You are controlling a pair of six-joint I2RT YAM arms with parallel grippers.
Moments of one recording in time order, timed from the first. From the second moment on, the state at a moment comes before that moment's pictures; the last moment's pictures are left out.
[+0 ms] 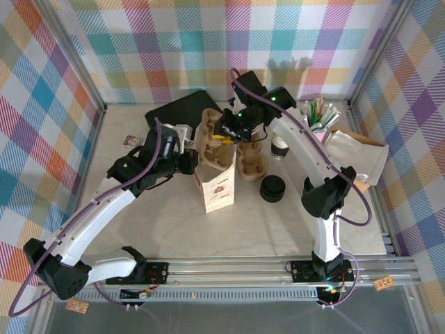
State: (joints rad) left arm -0.61 1.17 1.24 -0.73 0.02 -0.43; right arm 0.64 1.99 2.32 -1.31 -0.42 0.82
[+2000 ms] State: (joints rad) left arm -0.61 1.17 1.19 -0.66 0.01 -0.58; right arm 0.84 1.97 2.14 -1.41 0.04 0.58
